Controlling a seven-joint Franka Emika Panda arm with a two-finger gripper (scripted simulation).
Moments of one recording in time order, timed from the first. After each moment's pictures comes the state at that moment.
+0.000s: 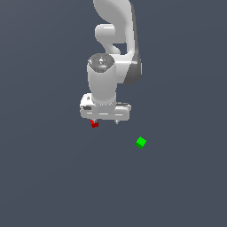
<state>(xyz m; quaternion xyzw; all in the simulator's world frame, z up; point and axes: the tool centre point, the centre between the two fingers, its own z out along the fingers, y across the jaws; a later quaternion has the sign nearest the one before) 0.001 -0.035 0.168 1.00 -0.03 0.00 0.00</state>
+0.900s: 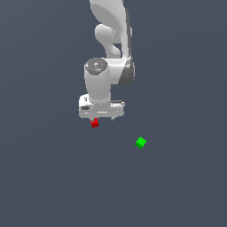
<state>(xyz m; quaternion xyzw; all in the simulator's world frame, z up) -0.032 -0.054 0.139 1.00 0.03 0.00 0.00</state>
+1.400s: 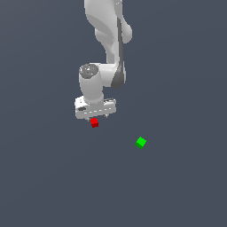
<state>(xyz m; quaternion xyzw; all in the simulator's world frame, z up) -0.070 -0.088 0.099 0.99 0.12 0.00 0.00</state>
